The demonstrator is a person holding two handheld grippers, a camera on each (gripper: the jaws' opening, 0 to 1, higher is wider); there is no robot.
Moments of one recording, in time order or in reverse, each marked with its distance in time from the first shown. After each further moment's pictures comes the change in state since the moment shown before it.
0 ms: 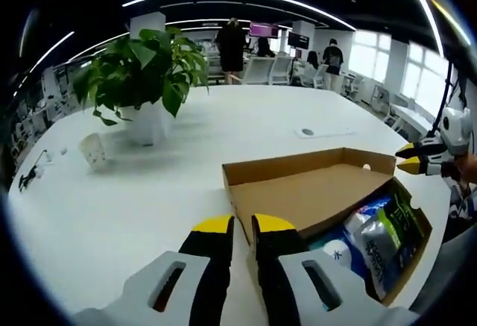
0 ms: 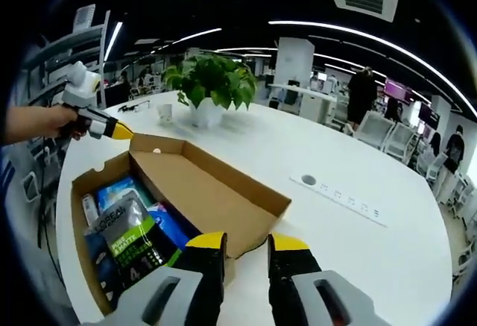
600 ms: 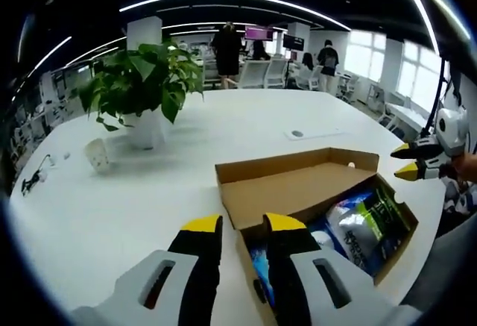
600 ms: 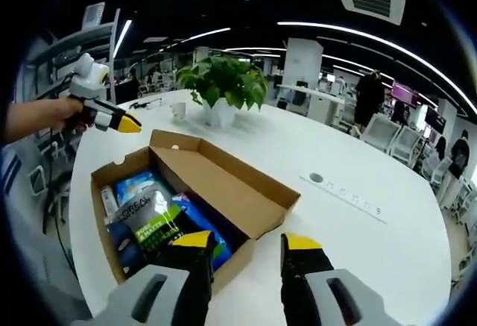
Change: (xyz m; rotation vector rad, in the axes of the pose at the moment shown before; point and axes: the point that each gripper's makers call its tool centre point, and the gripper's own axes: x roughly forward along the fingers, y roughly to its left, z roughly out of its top) left arm -0.033 -0.022 -0.001 0.027 -0.004 -0.025; right arm -0.033 0.020 -0.009 -0.017 0.004 0.047
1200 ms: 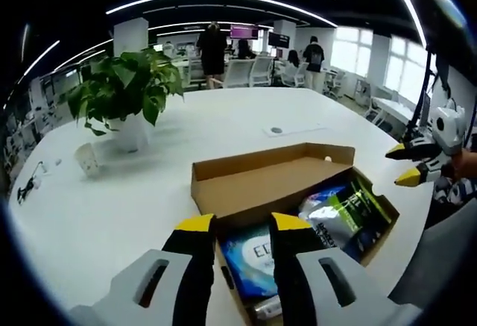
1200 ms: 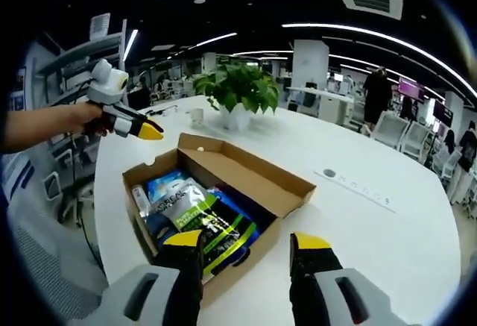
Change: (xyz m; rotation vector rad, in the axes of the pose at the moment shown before) left arm -0.017 -0.038 -0.005 0.037 0.016 -0.070; right arm -0.041 0.032 -0.012 0.033 -0.018 0.092
